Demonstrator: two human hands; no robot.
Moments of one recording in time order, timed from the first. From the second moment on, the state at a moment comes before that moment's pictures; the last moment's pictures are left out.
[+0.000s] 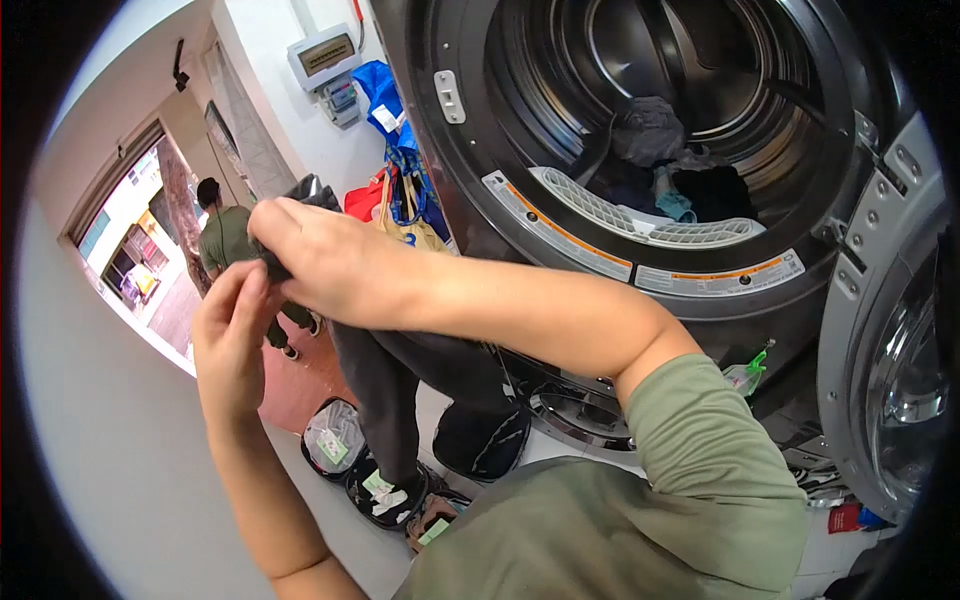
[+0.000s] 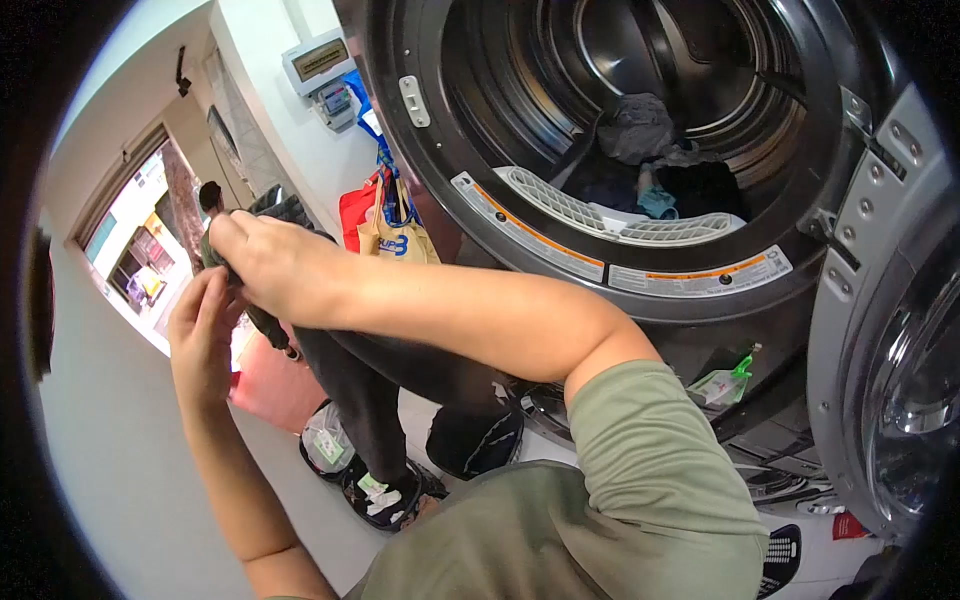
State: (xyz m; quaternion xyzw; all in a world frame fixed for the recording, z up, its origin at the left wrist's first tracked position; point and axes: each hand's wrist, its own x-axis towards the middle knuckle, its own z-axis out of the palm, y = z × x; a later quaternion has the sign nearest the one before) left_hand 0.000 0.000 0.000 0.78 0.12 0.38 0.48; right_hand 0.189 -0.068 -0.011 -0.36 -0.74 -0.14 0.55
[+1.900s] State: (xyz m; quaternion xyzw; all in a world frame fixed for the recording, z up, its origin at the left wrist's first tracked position) left_hand -0.103 -0.105 -0.423 0.07 0.58 0.11 0.81; right_hand 0.180 -0.165 -0.403 -0.50 -0.12 0.78 0.36
